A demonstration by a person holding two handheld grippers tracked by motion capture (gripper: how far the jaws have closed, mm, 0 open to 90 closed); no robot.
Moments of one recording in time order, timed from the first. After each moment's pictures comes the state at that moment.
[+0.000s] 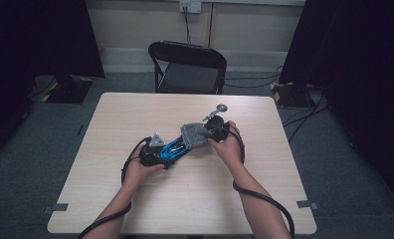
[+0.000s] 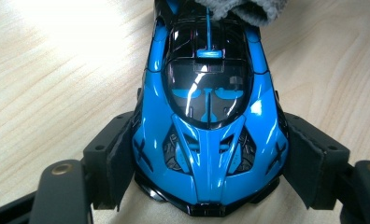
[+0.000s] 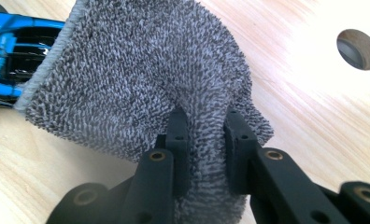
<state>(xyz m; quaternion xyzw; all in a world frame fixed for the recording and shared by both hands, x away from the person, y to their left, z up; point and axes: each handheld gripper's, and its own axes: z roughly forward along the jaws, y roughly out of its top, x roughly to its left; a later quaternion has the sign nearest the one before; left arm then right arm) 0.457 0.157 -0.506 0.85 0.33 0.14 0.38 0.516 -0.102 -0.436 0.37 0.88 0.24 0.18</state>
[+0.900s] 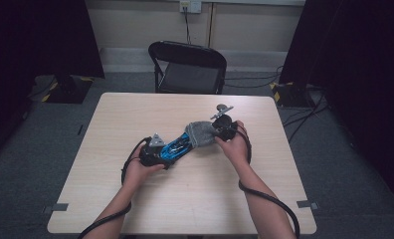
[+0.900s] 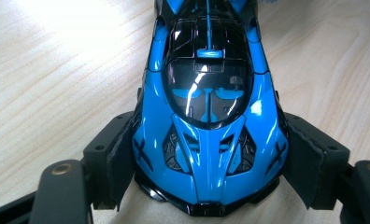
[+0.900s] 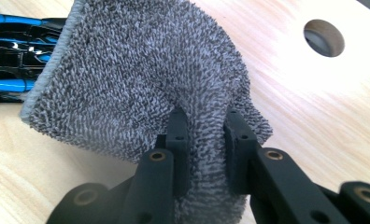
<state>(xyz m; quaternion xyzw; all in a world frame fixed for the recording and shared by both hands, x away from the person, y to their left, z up) 0.457 0.157 -0.506 0.85 0.33 0.14 0.38 0.516 -0.123 -0.432 0.38 0.87 0.24 0.19</state>
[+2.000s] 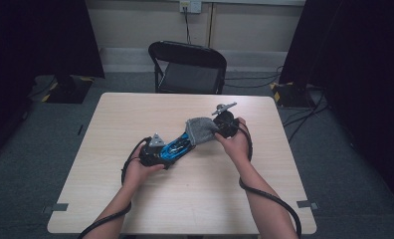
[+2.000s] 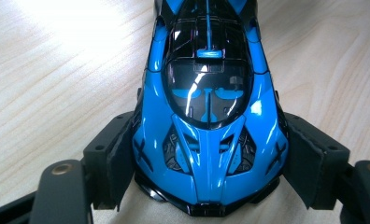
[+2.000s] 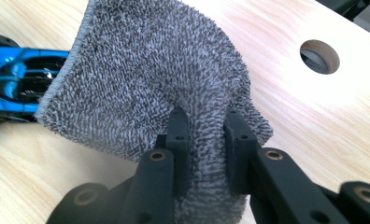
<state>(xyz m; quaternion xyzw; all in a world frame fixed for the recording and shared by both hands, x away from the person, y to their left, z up) 0.457 0.157 -0.506 0.85 0.33 0.14 0.38 0.514 -0.124 -0.414 0.39 0.86 0.28 0.18</state>
